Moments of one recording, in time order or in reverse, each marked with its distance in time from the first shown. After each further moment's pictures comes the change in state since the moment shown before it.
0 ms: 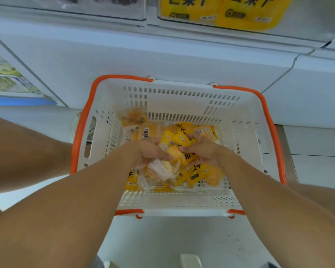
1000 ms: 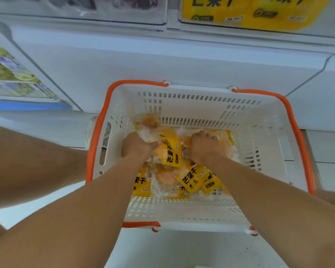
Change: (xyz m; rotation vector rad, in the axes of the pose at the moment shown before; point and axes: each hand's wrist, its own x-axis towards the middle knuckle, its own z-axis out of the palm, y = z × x) left_hand -0.009 -0.013 -0.038 0.320 0.894 0.078; right_hand 0.046 -0.017 0.042 -1.470 0.495 -0.182
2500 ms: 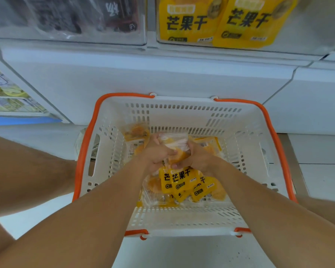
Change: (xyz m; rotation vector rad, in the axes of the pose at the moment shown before) left_hand -0.018 0.053 0.040 -0.849 -0.585 -0.011; right_hand -0.036 0.024 -0.021 1.379 -0.369 -0.044
